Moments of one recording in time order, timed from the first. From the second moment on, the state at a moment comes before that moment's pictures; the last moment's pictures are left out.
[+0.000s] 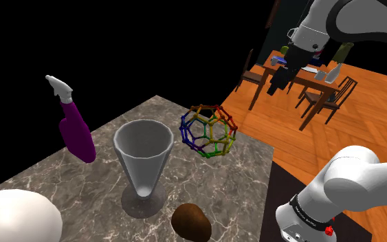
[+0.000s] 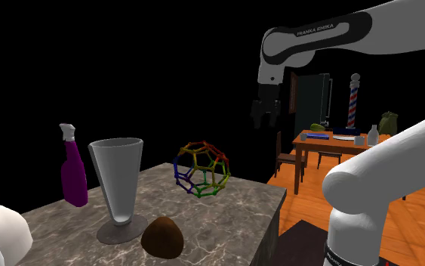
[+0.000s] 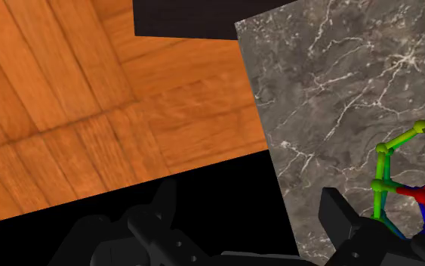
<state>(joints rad) 0.00 -0.83 -0.07 -2.39 -0.06 1.67 -0.05</state>
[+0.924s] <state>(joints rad) 0.00 -0.62 0.18 -2.35 0.22 1.65 0.50</state>
